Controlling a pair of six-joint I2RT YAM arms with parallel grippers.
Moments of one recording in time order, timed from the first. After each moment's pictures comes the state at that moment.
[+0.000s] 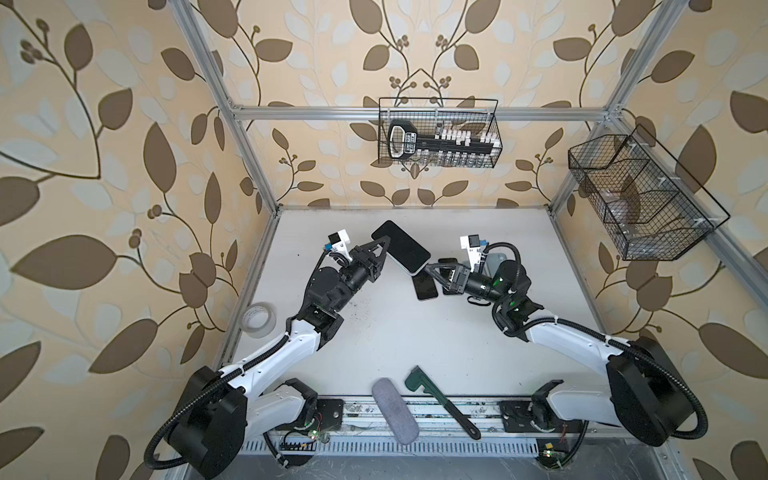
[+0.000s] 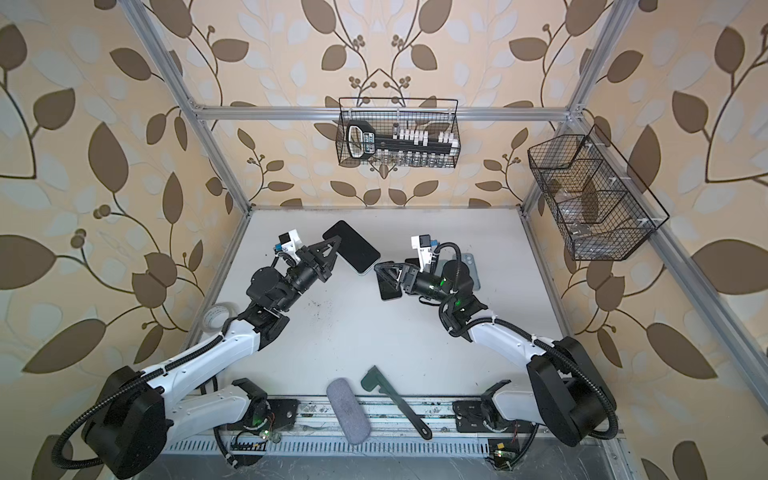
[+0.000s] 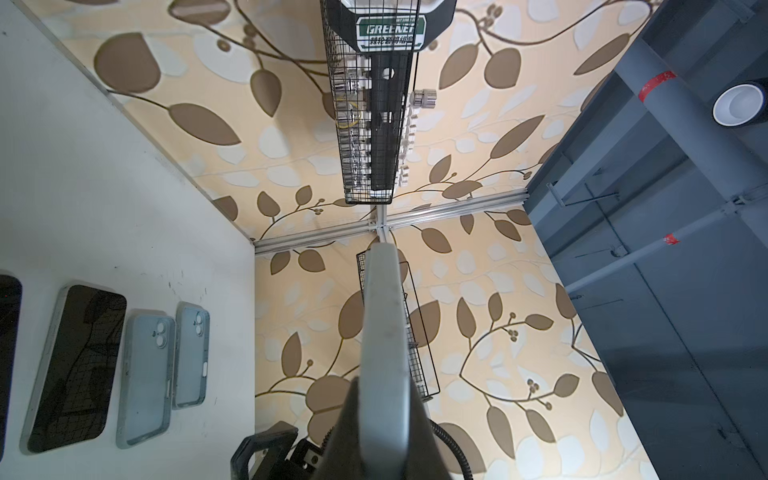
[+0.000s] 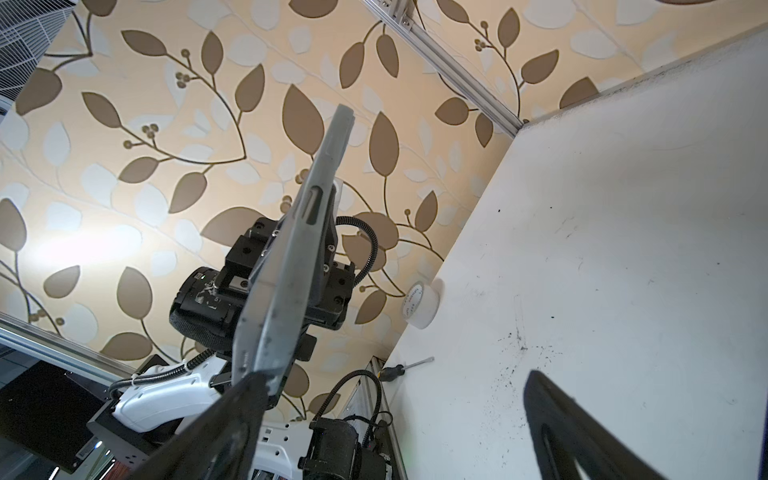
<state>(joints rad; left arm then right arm) -0.49 1.10 0.58 0.76 0.17 -1.48 0.49 1.31 0.61 0.74 -0.61 0.95</state>
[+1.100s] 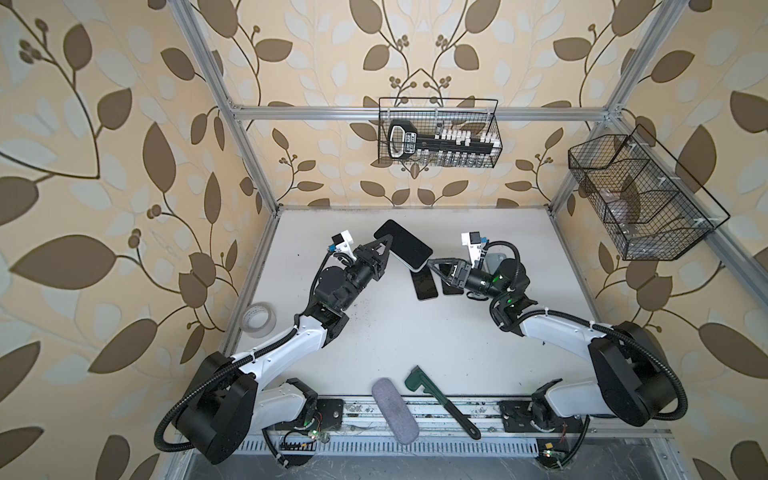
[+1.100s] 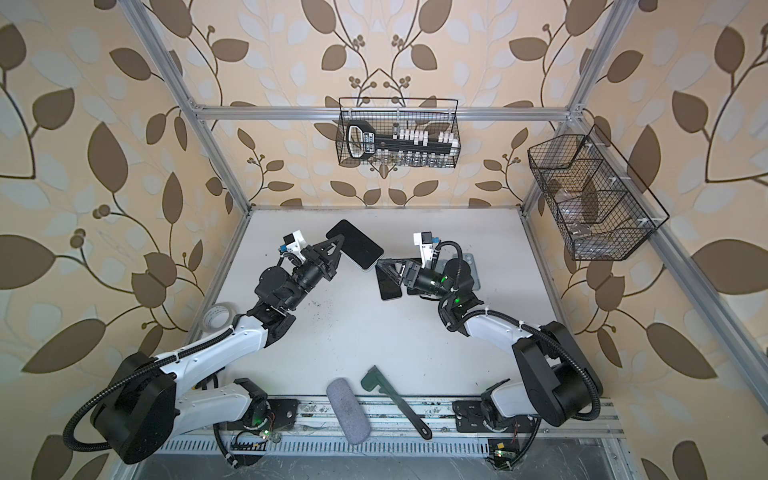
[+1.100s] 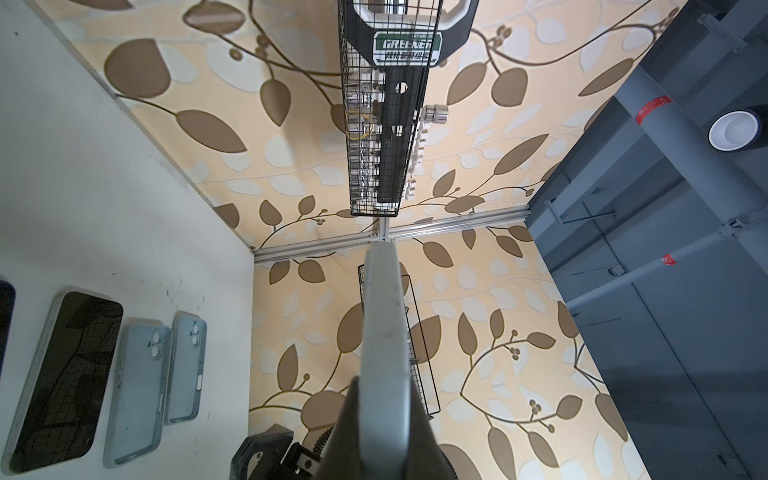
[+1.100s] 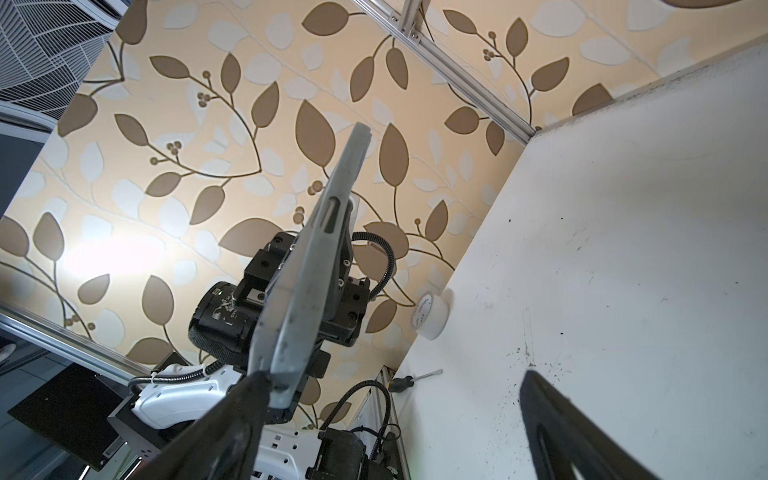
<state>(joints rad) -0.52 1.18 0.58 0.83 0.10 -1.50 0.44 1.42 0.61 0.93 -0.66 1.04</state>
